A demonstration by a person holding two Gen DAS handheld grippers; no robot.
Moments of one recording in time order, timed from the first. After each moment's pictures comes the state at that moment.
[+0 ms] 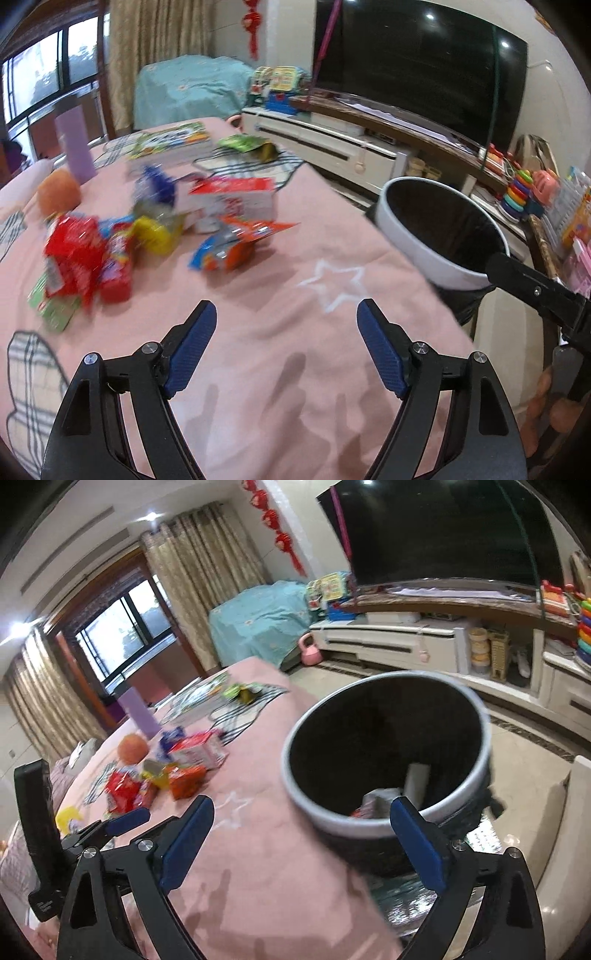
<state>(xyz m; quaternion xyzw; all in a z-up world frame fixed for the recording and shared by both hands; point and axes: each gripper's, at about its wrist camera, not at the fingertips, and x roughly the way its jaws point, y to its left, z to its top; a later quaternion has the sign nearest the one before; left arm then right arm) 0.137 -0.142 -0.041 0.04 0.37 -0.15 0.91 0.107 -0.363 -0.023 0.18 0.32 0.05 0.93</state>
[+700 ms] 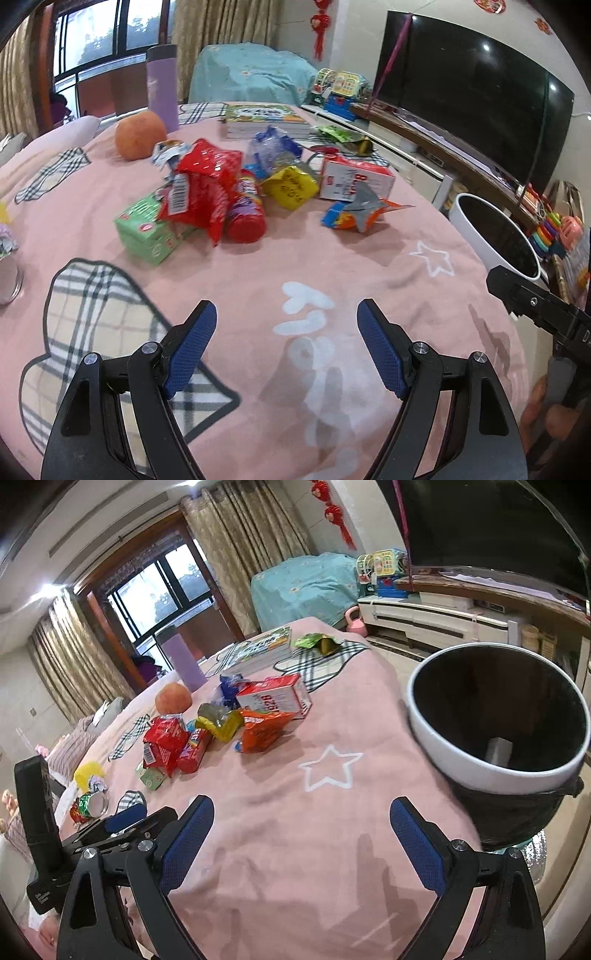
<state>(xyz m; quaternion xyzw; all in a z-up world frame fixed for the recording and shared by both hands) 0.113 -0.032 -0.054 -0.03 0.38 -0.08 0.92 0.120 -0.270 -0.039 0.15 0.35 0.11 0.92</state>
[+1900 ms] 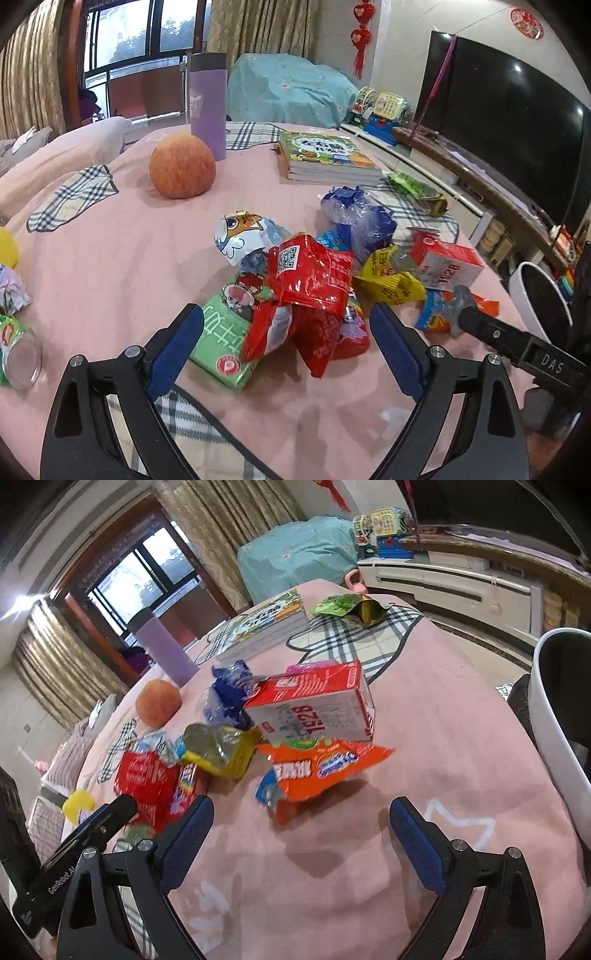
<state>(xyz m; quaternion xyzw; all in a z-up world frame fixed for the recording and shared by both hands) 0.208 0.027 -0.039 -0.05 0.36 -0.02 0.93 0.228 -0.216 -0.063 0.19 0.41 0.10 0.89</state>
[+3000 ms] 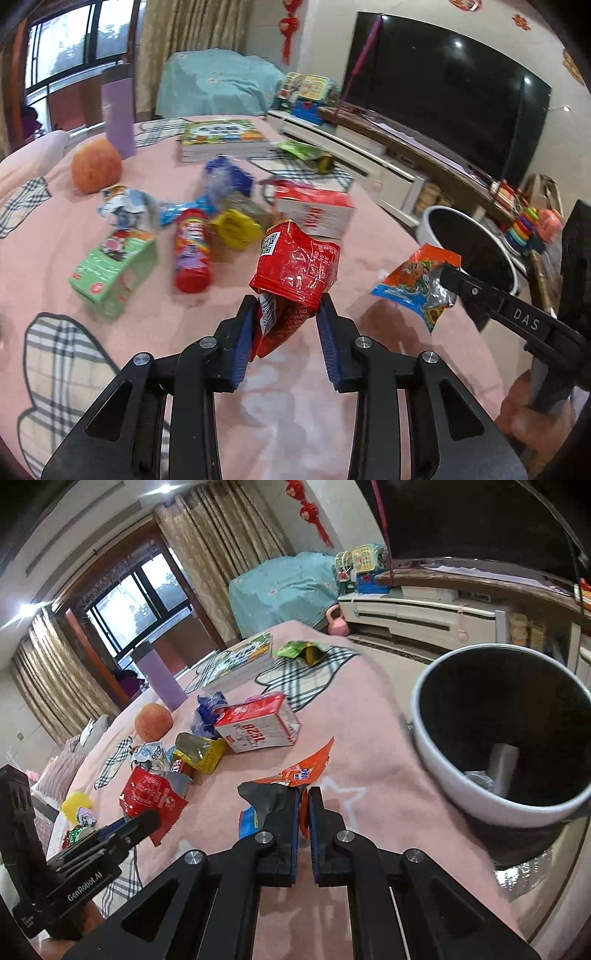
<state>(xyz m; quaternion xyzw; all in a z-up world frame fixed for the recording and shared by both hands) 0.144 -0.065 -0.033 -0.02 0.37 -0.15 0.92 0.145 -0.283 -0.034 0.18 0.35 0.06 0.92</state>
